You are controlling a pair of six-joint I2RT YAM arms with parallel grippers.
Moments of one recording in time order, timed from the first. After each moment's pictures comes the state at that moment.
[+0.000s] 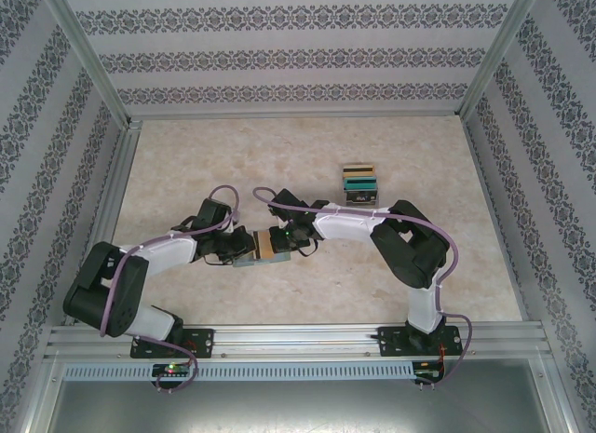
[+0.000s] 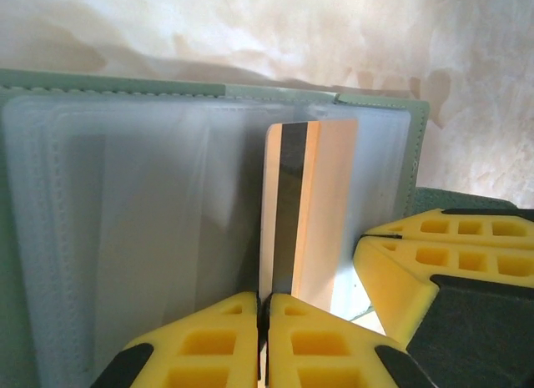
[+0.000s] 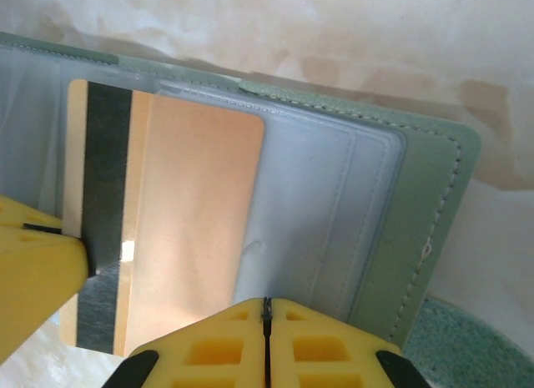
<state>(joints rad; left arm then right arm) -0.34 1.43 0.56 -0.16 0.46 -0.77 0.85 1.94 1.21 -0.41 -0.22 0.62</state>
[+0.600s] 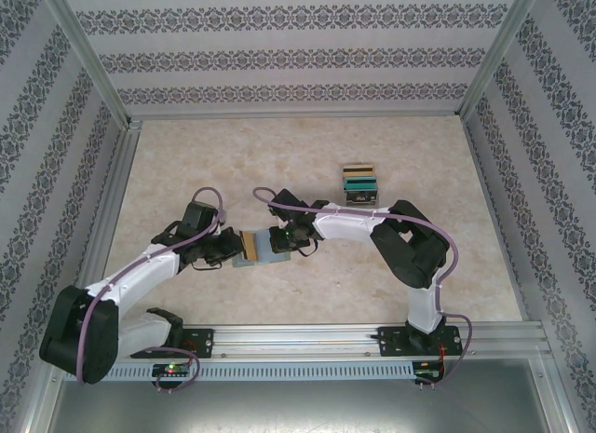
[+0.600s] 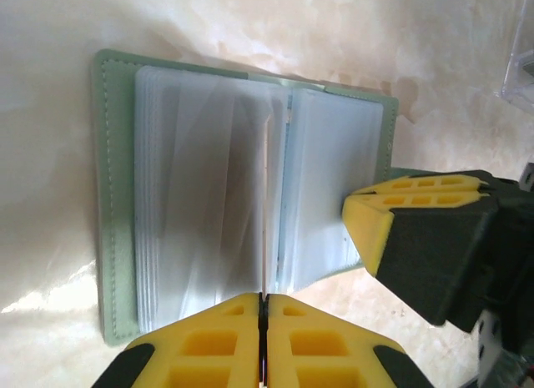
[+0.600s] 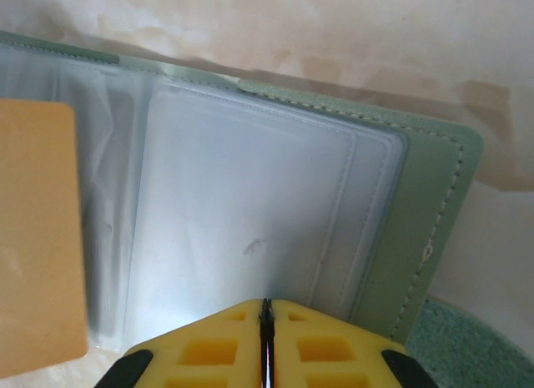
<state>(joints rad) -0.32 1.15 0.55 -0.38 0.38 -0.76 0.85 1.94 1.21 -0.41 -0.22 0.61</state>
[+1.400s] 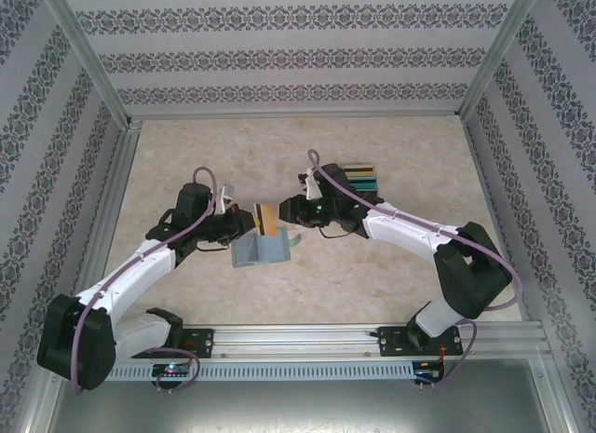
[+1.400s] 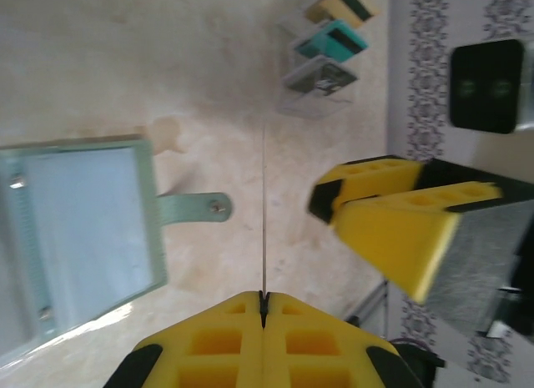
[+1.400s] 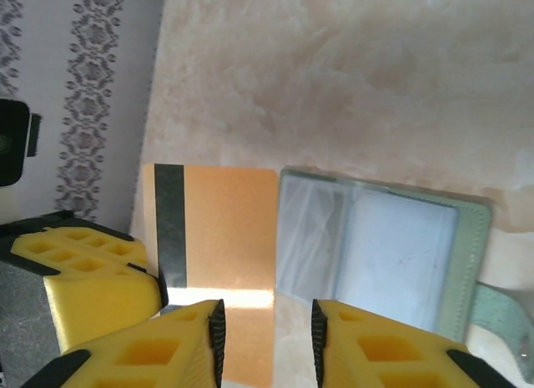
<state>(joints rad) -0.32 1.14 0.65 -0.15 0.63 -0.88 0.66 1.57 0.97 -0.07 -0.53 0.83</state>
